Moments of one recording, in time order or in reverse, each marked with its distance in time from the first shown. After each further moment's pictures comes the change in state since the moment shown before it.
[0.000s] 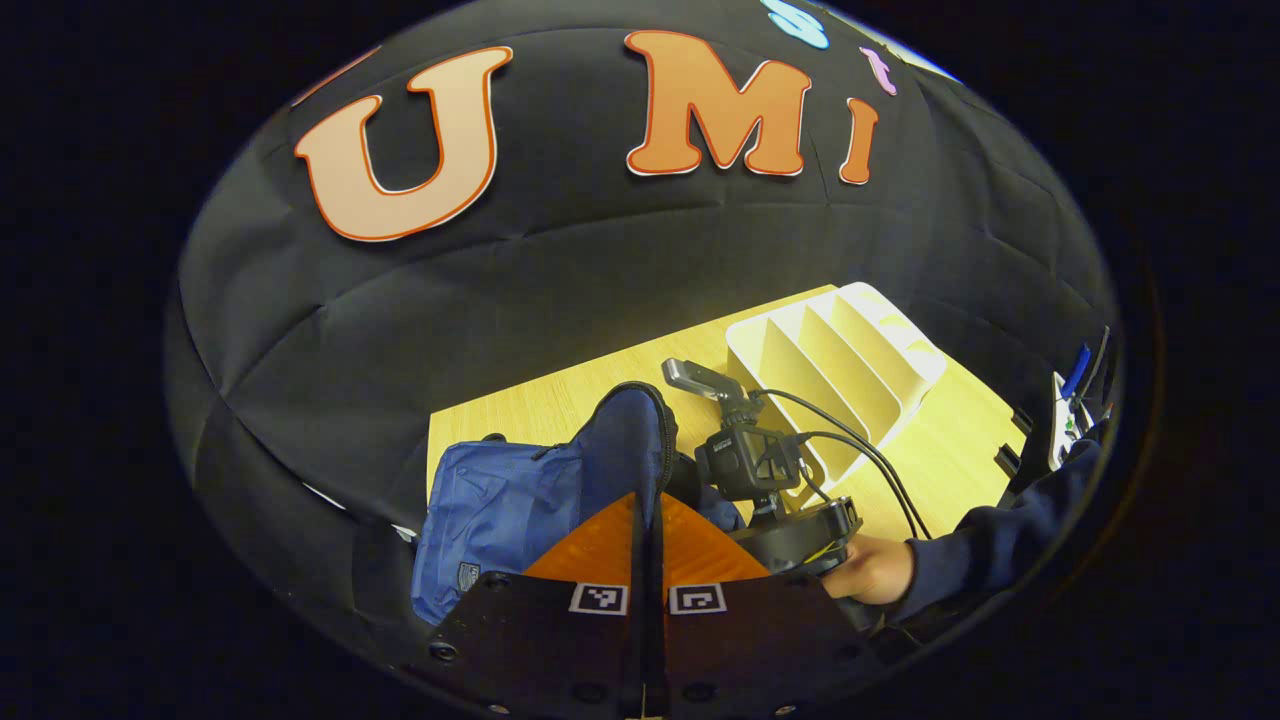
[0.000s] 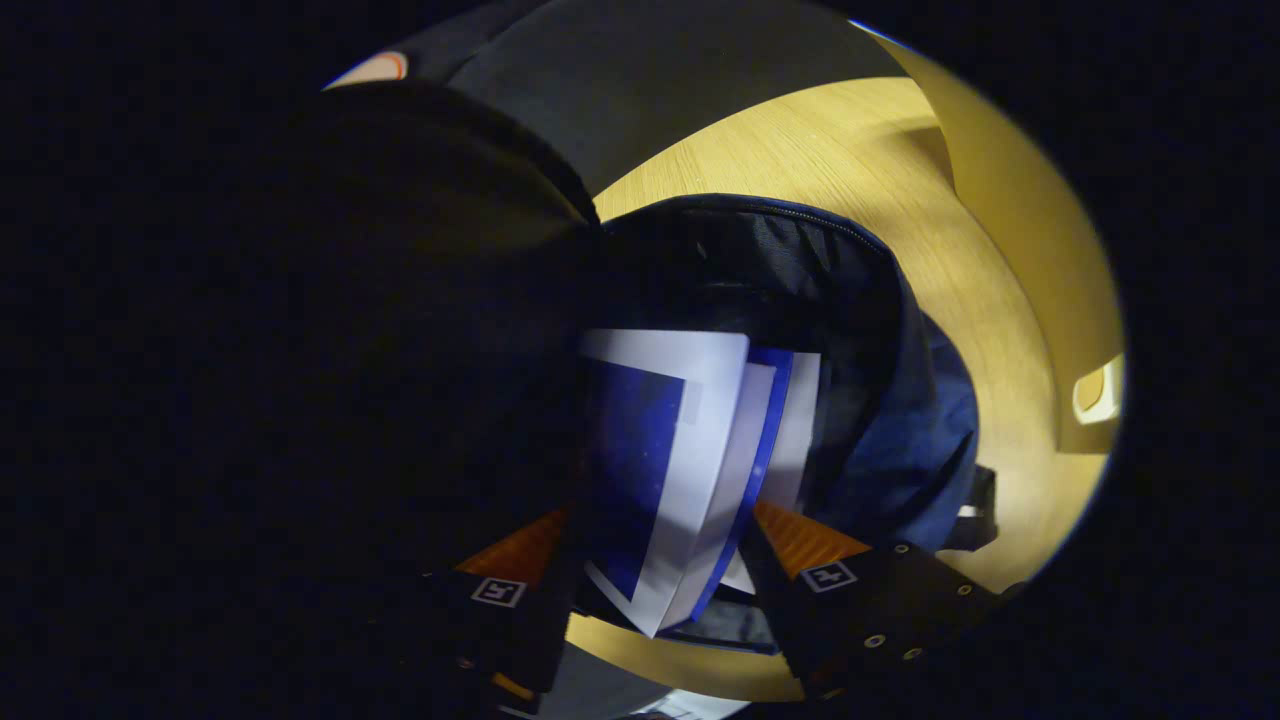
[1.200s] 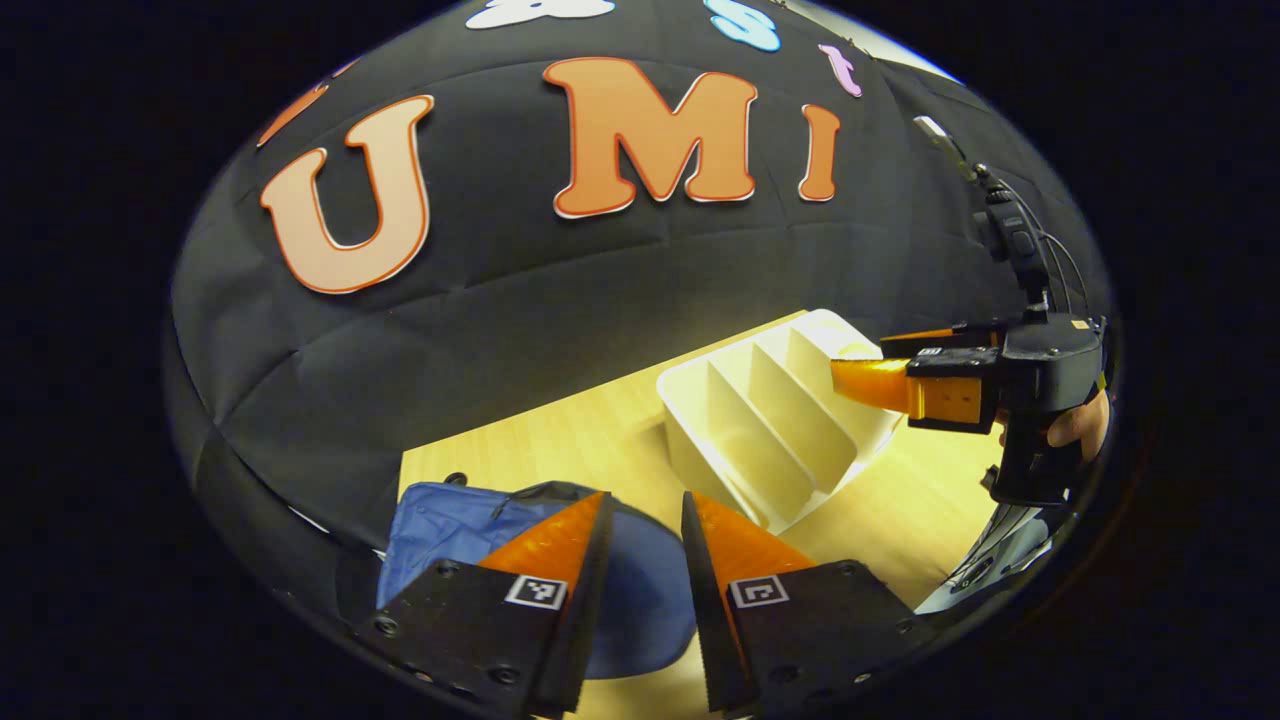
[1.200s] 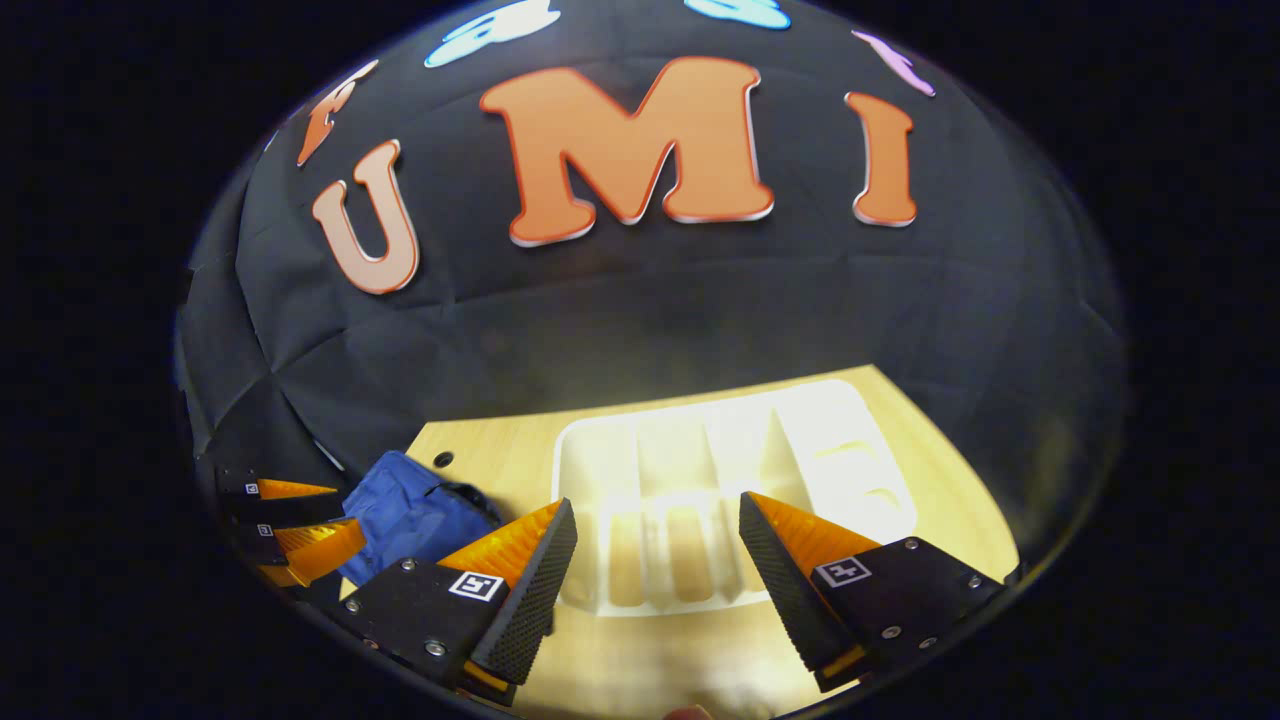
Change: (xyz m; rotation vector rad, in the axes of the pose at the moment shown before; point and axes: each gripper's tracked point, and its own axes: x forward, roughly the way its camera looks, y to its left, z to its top) left arm 0.002 -0.111 0.051 0.042 -0.119 -0.026; right arm -0.362 -0.152 0.157 -0.315 -0.795 -0.462
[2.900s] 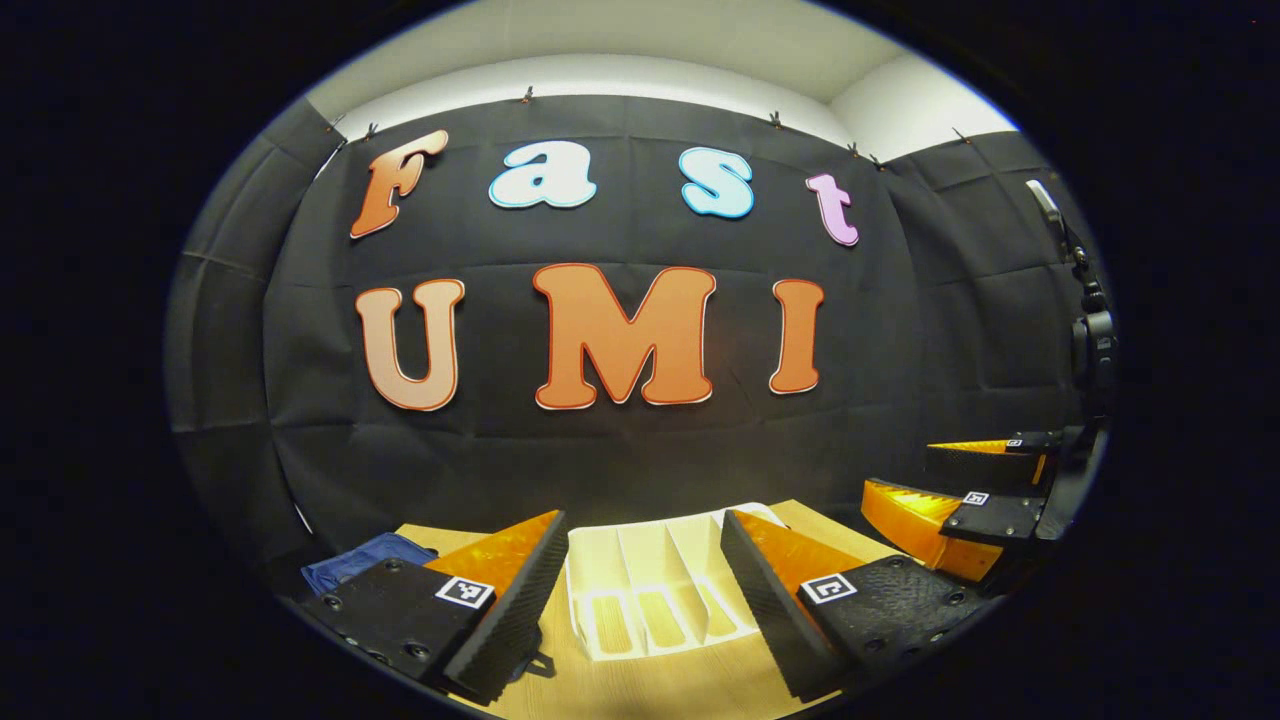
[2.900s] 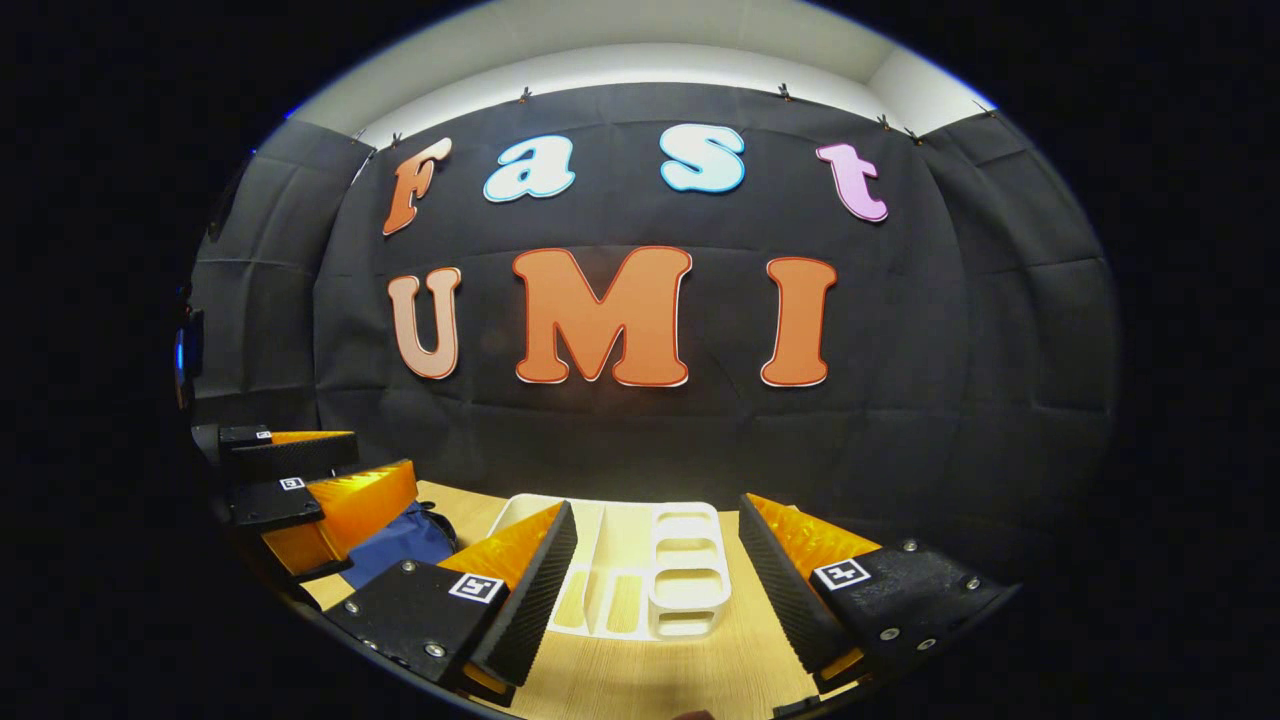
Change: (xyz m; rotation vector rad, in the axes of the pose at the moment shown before) left arm -0.107 -0.191 0.096 -0.147 -0.583 0.230; right arm -0.188 -0.138 0.013 -0.128 -0.424 0.060
